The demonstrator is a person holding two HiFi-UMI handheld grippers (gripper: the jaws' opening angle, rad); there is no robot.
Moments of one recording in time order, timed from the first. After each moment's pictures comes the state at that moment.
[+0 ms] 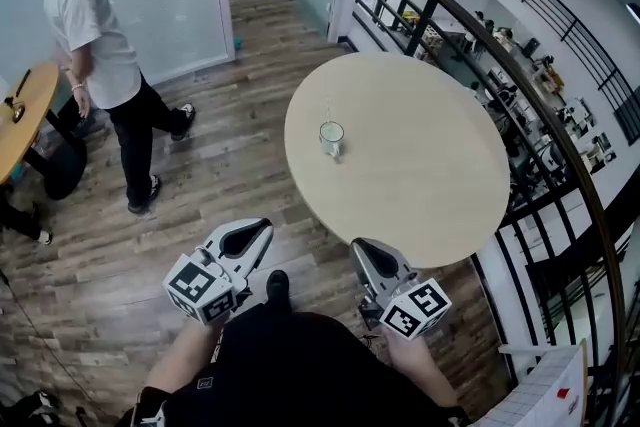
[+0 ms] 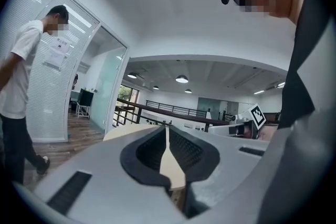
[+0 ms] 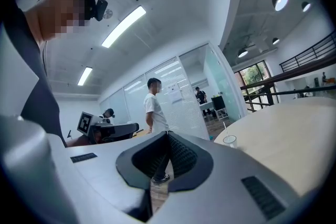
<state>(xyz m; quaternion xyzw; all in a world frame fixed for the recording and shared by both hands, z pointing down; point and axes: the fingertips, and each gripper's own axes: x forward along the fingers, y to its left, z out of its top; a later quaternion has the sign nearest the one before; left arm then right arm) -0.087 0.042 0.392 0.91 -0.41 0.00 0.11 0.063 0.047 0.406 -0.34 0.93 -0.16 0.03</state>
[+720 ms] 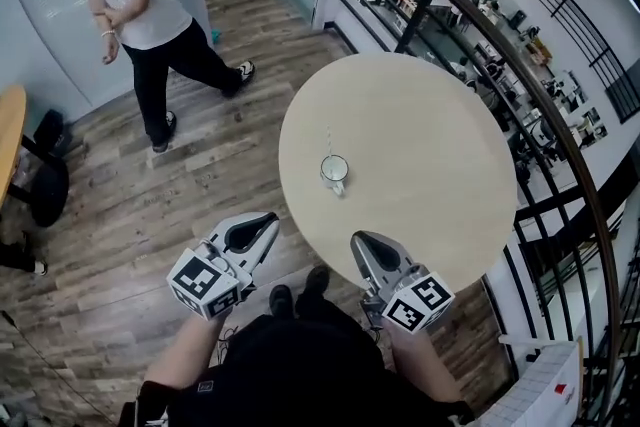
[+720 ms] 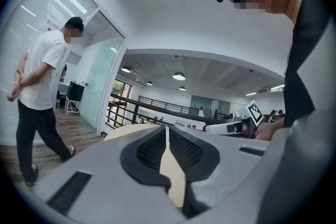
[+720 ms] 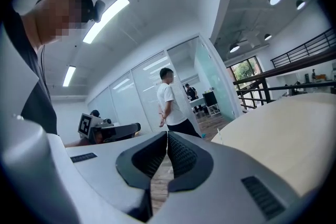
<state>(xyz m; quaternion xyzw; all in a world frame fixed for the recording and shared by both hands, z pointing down) -0.124 -0.146 0.407 0.93 -0.35 0.01 0.13 0.014 -0.130 0.413 -0.37 0.91 -0.19 0.01</state>
